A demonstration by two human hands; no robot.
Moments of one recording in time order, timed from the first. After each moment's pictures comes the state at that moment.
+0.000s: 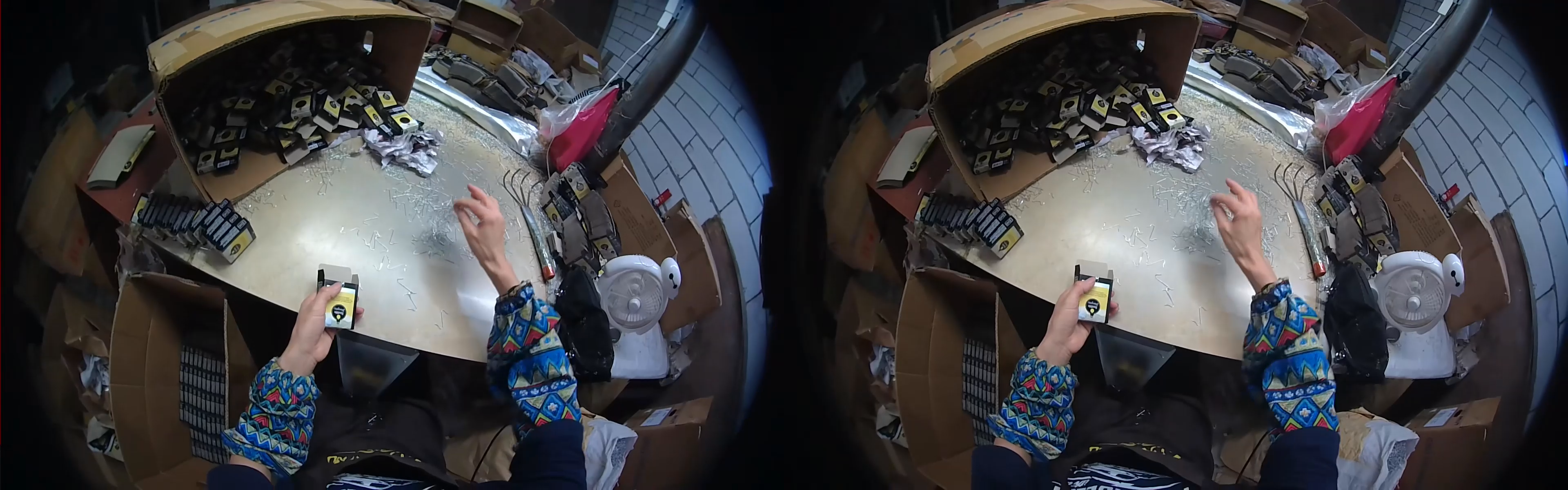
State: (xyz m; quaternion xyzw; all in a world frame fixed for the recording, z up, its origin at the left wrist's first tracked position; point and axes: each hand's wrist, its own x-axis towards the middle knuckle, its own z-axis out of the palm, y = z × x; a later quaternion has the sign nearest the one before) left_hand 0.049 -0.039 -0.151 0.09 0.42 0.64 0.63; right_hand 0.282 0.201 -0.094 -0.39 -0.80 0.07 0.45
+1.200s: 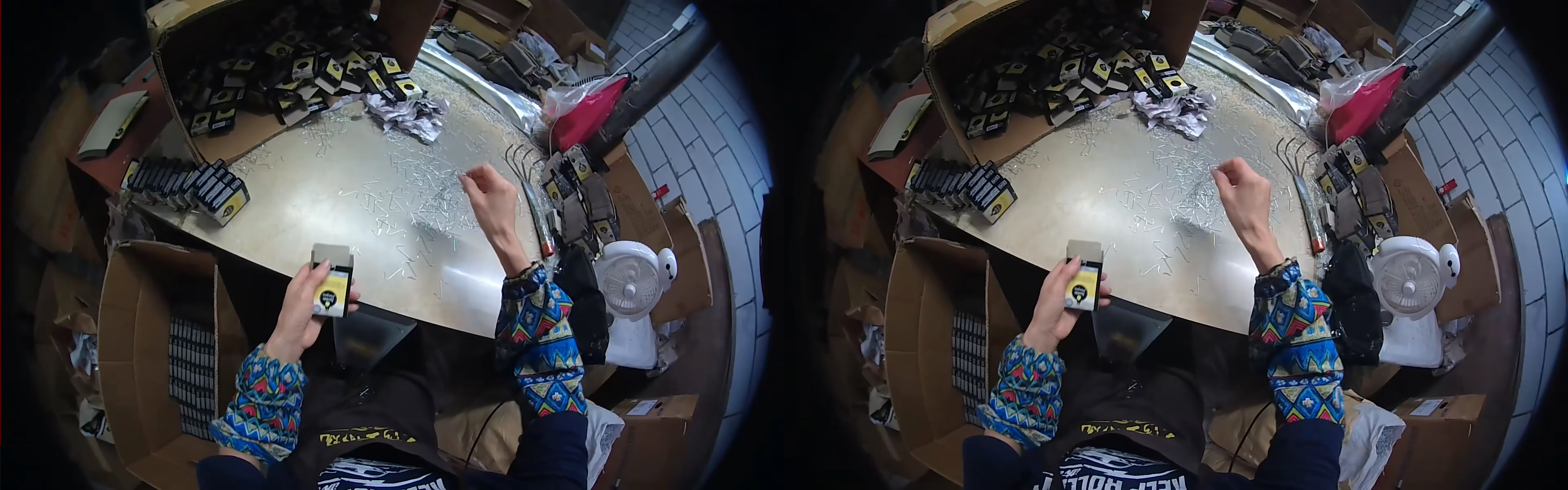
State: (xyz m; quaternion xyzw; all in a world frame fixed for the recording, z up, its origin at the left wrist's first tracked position) left_hand 0.054 -0.068 -0.132 0.11 0.40 0.66 0.63; right_hand 0.276 0.182 -0.075 -0.42 -0.79 0.17 0.40
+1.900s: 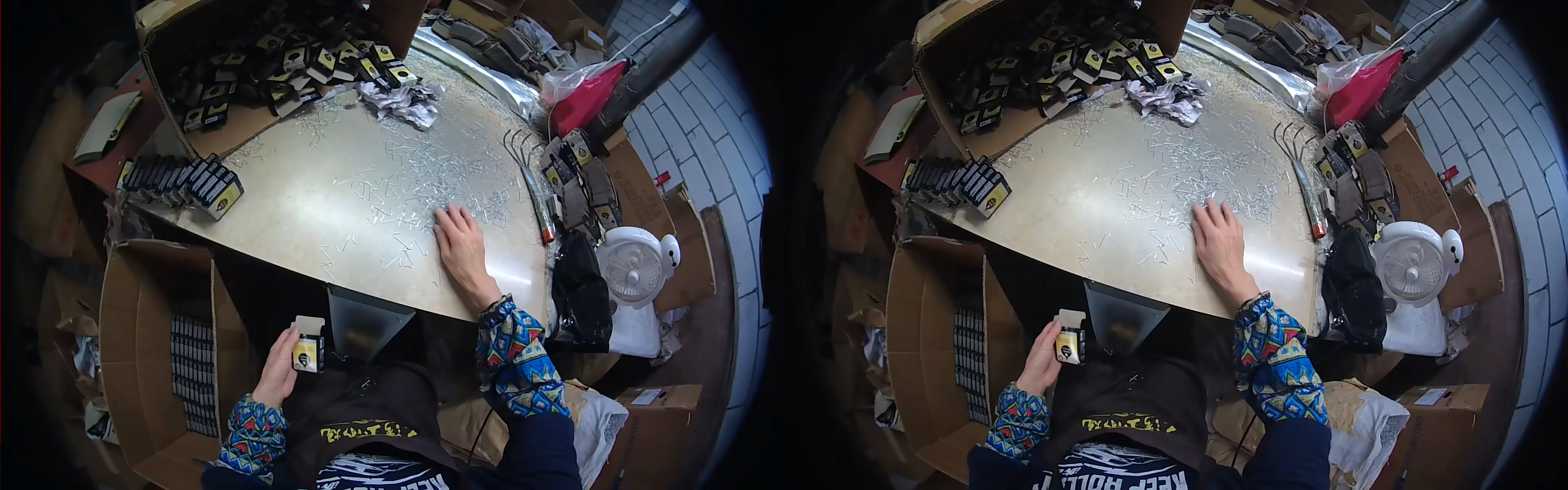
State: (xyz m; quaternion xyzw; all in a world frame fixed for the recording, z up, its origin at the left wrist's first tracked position) left_hand 0.051 -0.188 -0.235 0.03 0.50 0.58 0.64; right_hand 0.302 0.114 -0.165 -0.40 -0.88 -0.05 0.26
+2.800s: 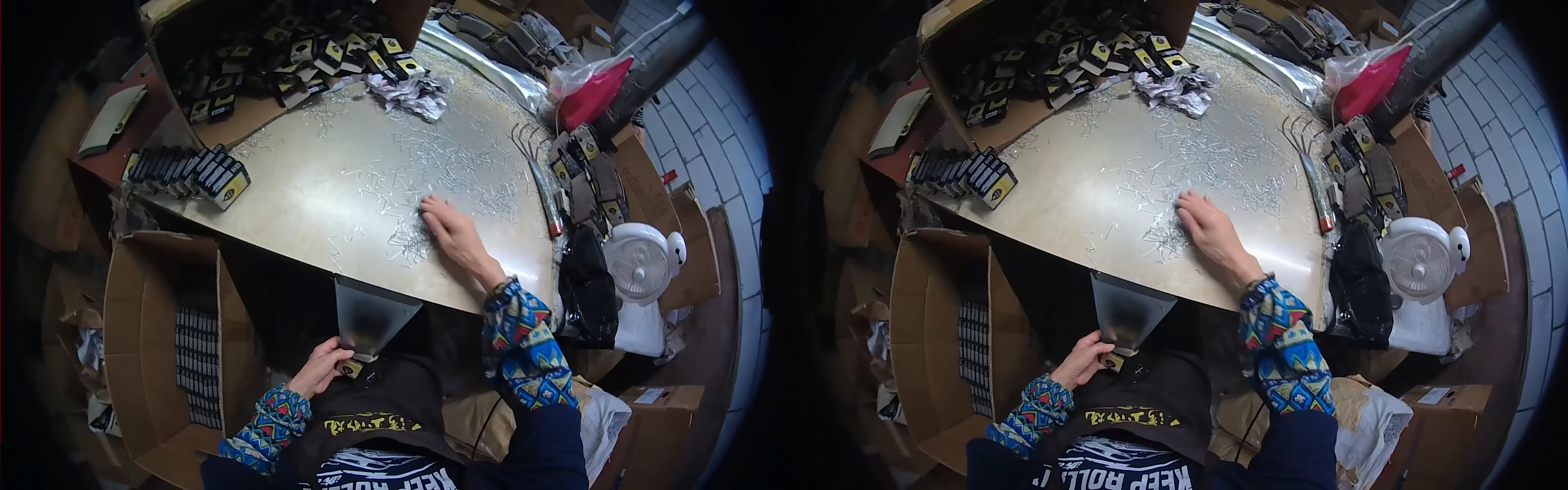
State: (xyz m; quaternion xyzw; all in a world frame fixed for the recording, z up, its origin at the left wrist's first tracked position) left_hand 0.095 -0.184 -0.276 0.06 0.45 0.47 0.75; right_hand 0.289 0.131 -0.165 -0.33 -0.88 0.21 0.26
